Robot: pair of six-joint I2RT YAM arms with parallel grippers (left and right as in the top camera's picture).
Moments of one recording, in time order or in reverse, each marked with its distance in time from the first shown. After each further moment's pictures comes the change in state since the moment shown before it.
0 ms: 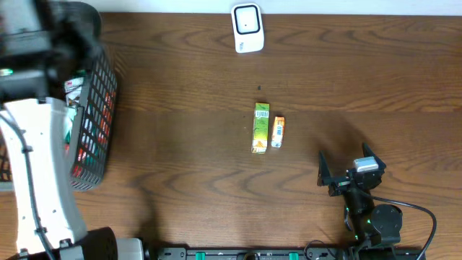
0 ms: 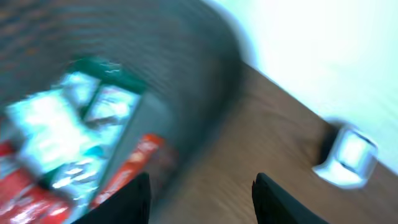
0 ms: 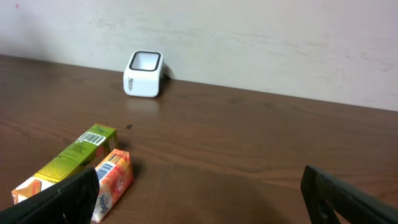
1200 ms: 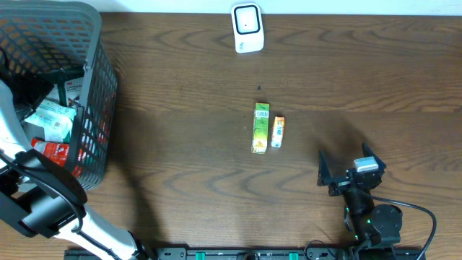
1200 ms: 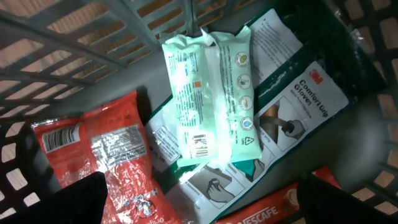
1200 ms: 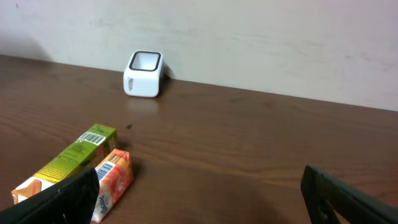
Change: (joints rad) left arm 0.418 0.380 -0.051 -0.054 -0.004 0.021; right arm 0.000 0.000 0.000 0.000 0.000 0.000
